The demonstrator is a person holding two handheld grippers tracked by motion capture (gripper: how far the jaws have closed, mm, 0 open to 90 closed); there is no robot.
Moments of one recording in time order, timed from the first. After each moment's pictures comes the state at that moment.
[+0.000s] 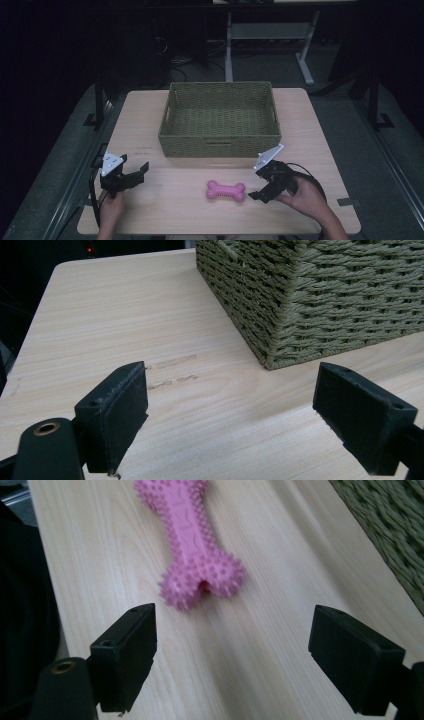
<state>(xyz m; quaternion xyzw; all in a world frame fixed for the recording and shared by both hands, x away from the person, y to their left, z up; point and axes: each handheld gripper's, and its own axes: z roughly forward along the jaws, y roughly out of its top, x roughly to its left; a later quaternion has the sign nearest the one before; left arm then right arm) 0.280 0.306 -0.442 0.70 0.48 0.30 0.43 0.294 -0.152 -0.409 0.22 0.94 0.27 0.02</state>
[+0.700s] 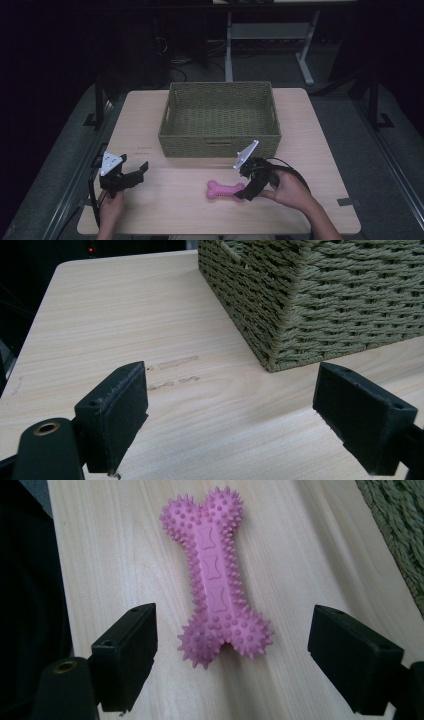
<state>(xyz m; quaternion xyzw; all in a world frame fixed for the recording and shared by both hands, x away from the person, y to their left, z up) 0.281 0.307 -0.442 0.70 0.49 0.30 0.43 0.308 -0.105 -0.408 0.16 0.96 0.25 -0.01</state>
